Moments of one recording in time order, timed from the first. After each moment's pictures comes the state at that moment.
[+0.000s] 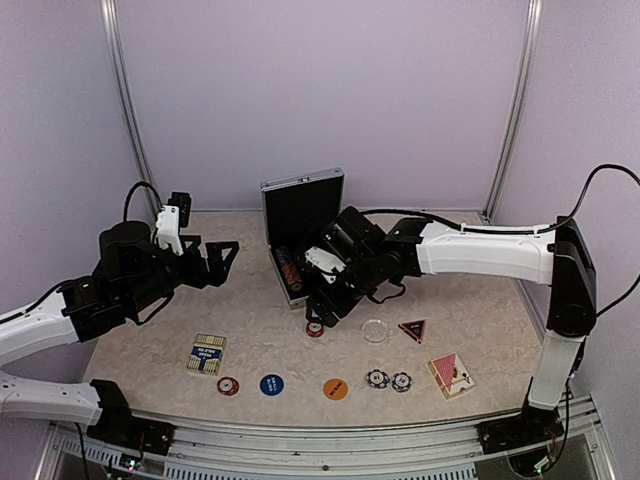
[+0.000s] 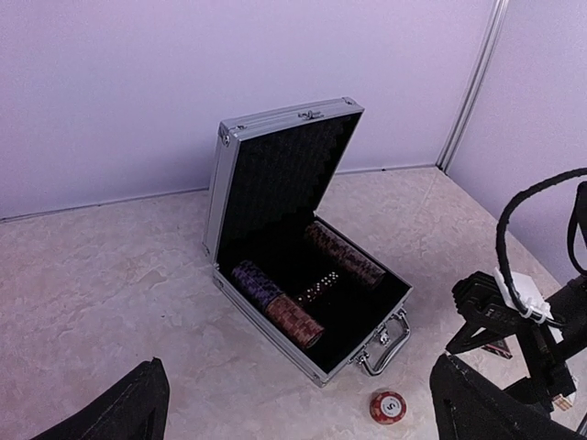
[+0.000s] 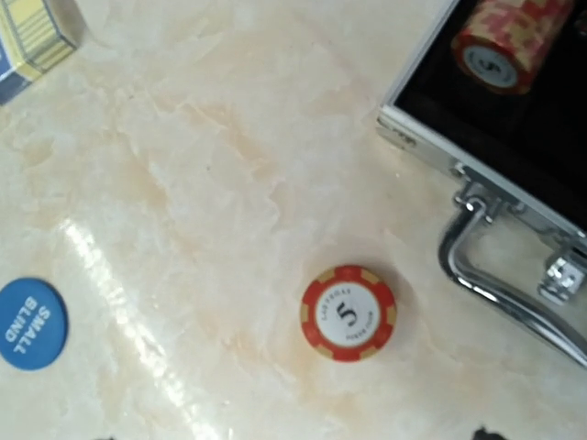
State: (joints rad) left arm -0.79 0.90 0.69 -0.01 -0.31 -0.26; right arm 0.98 1.85 1.50 -0.61 -0.08 0.06
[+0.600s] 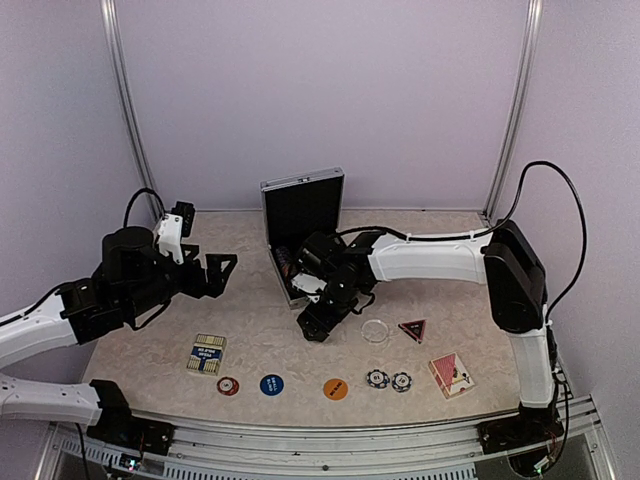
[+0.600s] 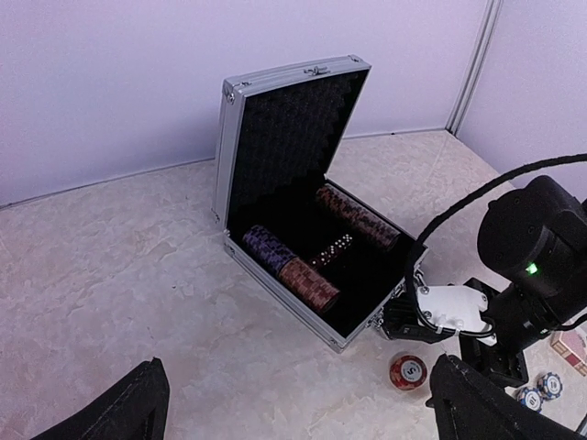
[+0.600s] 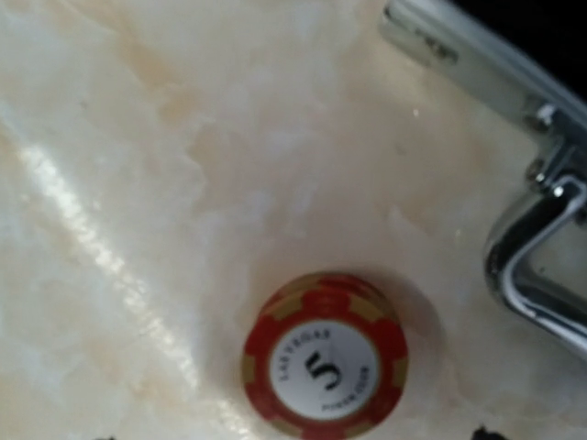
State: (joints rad) left arm -0.79 0.89 0.68 -0.09 -0.31 -0.22; right arm 0.98 2.15 1.71 -0.76 -0.05 0.05
